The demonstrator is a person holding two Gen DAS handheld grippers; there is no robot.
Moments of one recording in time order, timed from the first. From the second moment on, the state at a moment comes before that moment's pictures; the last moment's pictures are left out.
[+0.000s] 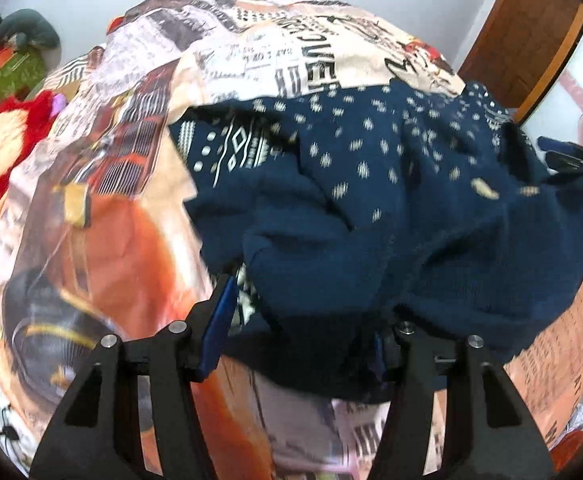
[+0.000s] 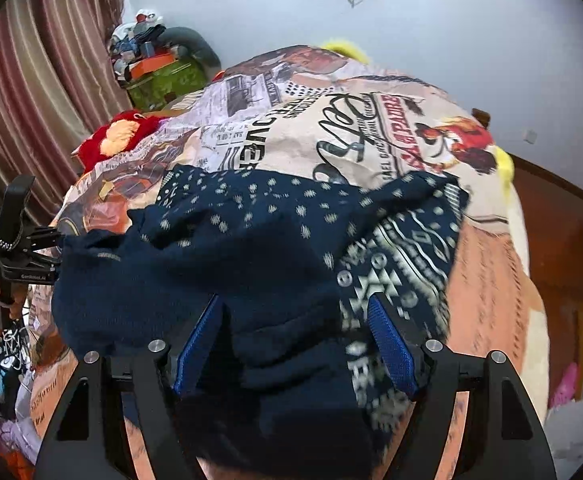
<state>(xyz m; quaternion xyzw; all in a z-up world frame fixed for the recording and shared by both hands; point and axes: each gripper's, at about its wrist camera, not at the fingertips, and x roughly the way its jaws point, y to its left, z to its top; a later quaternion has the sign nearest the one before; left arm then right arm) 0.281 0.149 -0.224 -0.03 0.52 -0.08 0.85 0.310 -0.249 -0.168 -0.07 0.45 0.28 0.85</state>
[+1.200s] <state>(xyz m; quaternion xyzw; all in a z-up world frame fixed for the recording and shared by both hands) 0.318 0.172 -0.142 -0.08 0.41 -0.01 0.91 0.323 -0.250 -0.107 -0.06 0.33 0.24 0.91</state>
